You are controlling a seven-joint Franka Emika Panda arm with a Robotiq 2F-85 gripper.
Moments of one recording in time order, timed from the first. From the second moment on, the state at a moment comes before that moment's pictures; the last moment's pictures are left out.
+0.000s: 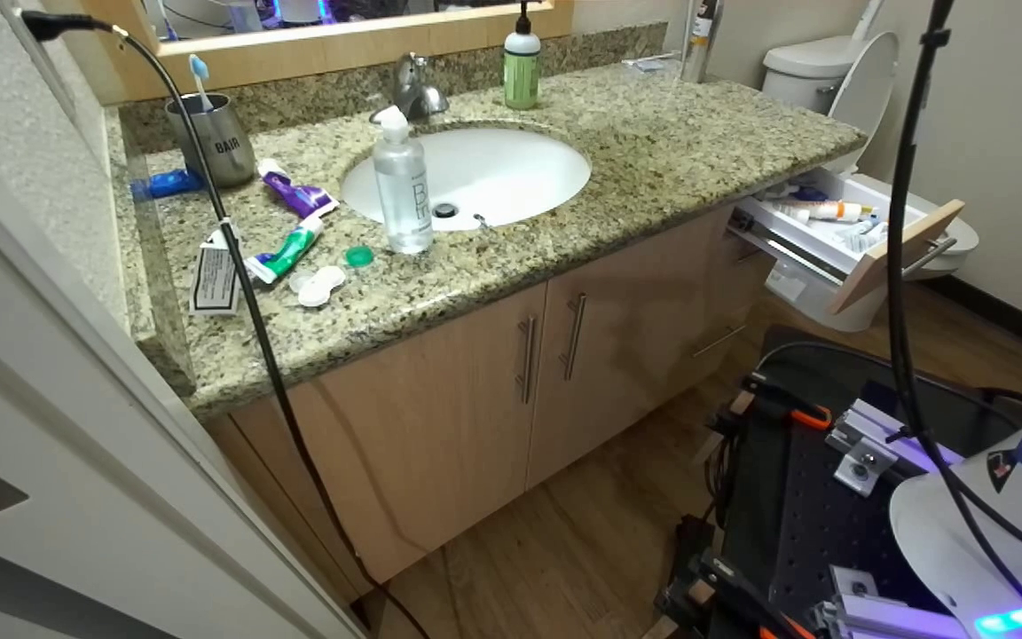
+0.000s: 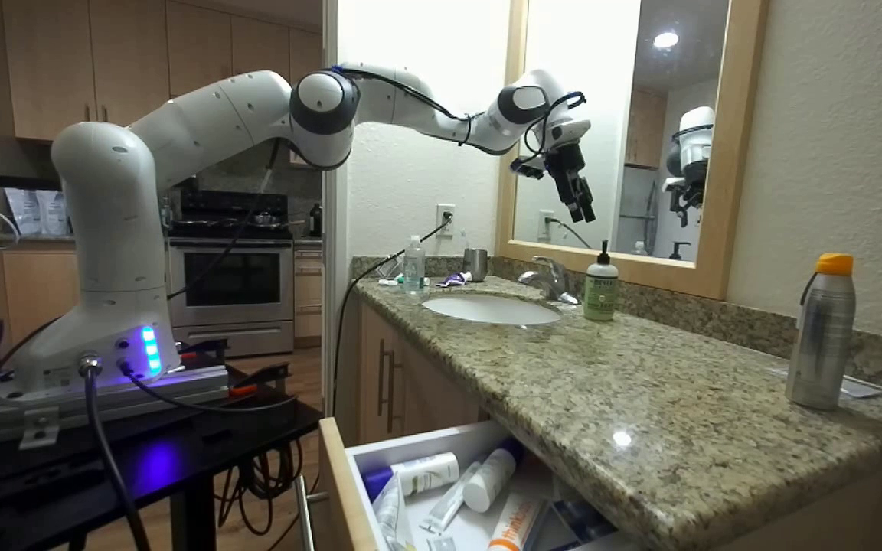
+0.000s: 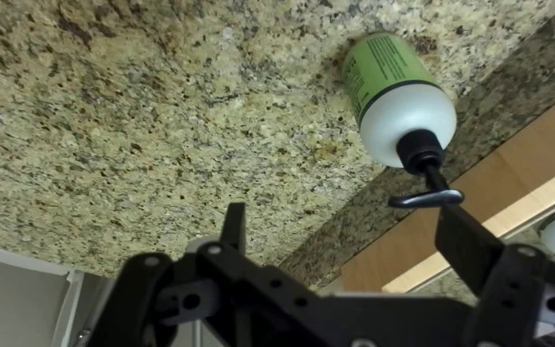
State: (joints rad) arm -0.44 1.02 -0.38 -0.59 0.00 1.87 0.90
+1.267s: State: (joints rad) arm -0.53 1.05 -0.23 -0.45 0.04 1.67 0.51
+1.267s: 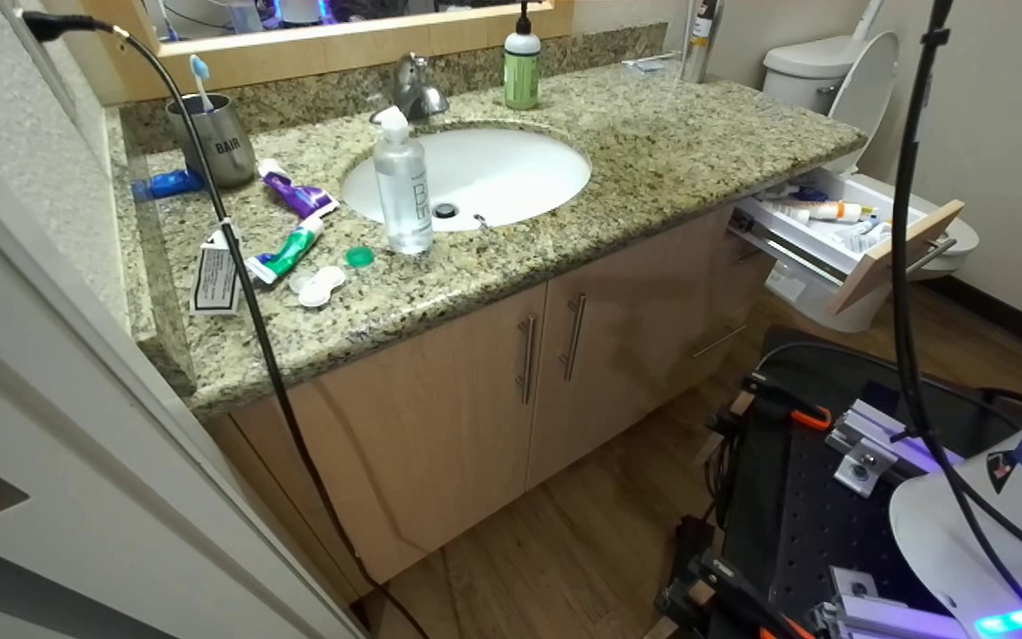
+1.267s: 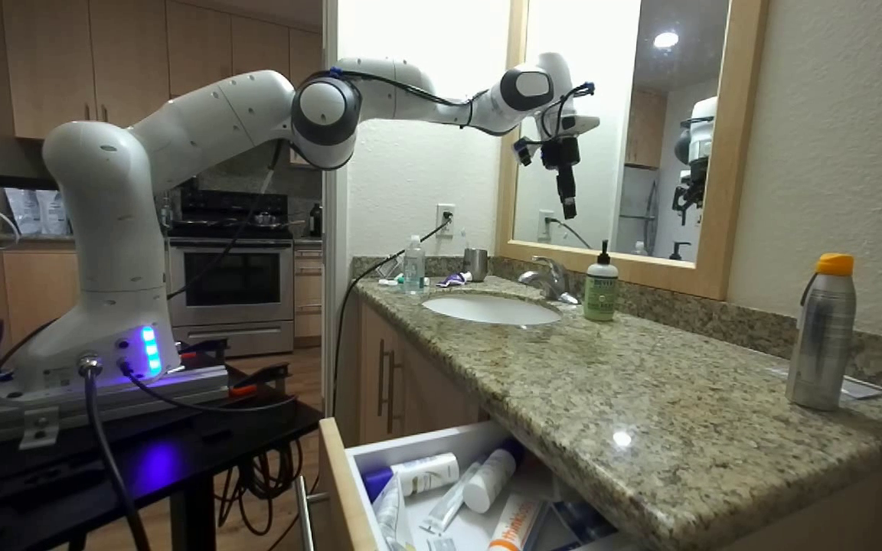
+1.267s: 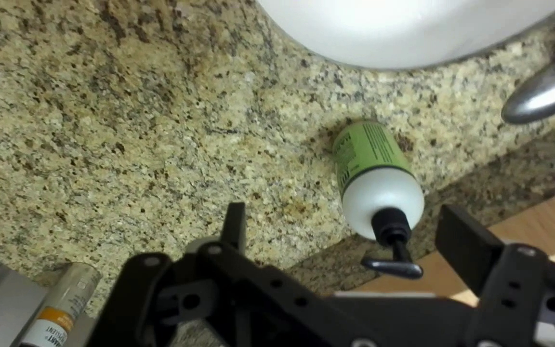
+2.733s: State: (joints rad) arm -0.50 1.11 -0.20 -0.38 -0.09 1.64 0.26
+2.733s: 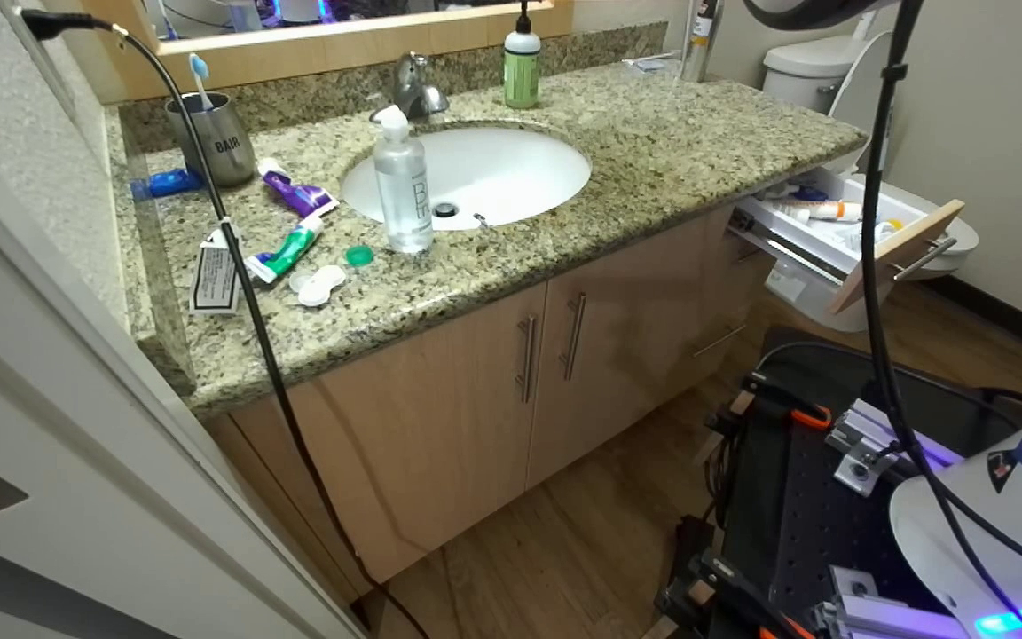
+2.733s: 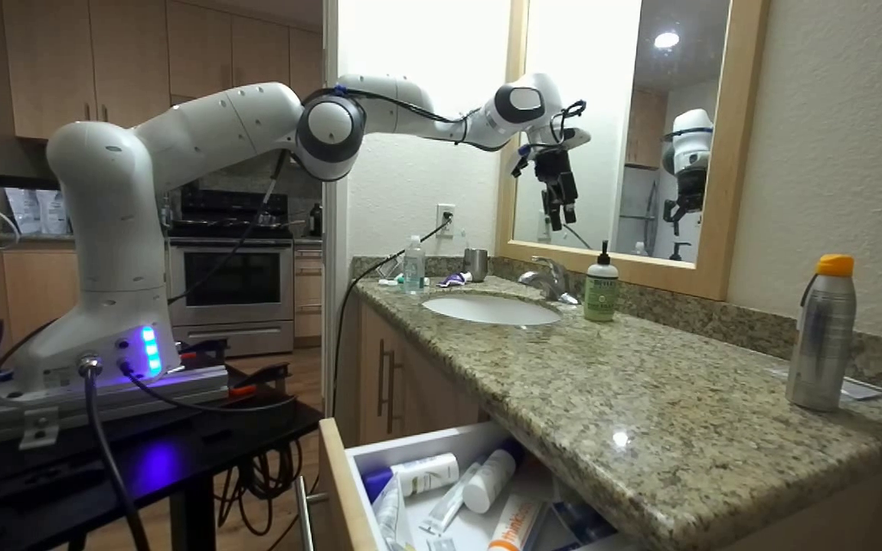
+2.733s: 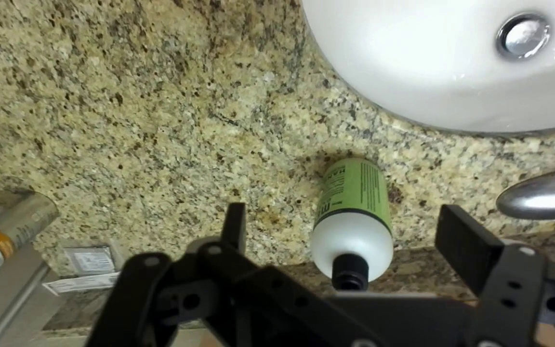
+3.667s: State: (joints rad) arm -0.48 1.09 -0.20 -0.40 -0.11 1.50 0.23
